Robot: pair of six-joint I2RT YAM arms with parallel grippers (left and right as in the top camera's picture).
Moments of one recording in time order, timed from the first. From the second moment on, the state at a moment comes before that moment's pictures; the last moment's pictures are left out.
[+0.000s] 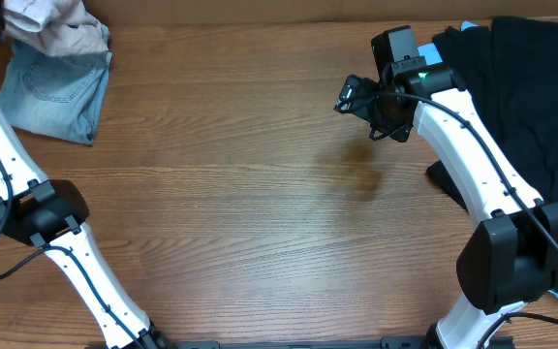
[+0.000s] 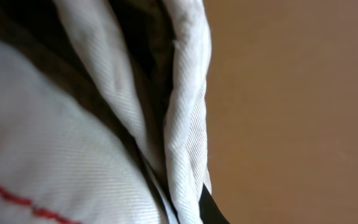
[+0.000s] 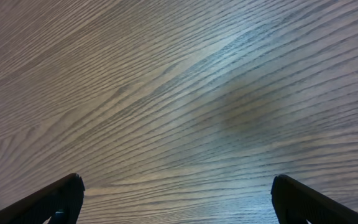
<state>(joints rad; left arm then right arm) 0.51 2.61 3.00 -0.88 0.38 -0.78 0.26 1.88 1.65 -0.95 -0.07 0.67</state>
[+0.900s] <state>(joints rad) 0.62 2.61 2.92 -1.56 0.26 -0.23 0.26 1.88 1.65 -0.96 -0.06 0.65</state>
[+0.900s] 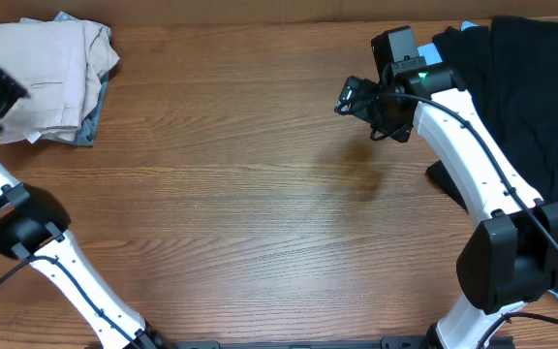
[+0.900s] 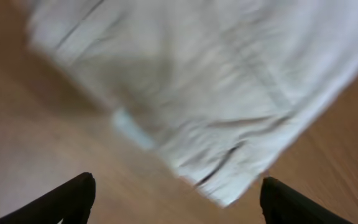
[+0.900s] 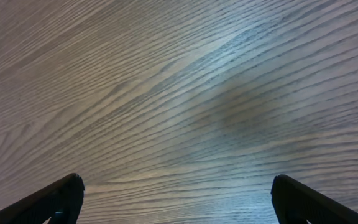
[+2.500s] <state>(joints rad) 0.35 2.16 2.90 -1.14 0.33 -0.13 0.26 1.71 2.43 -1.56 0.08 0.39</state>
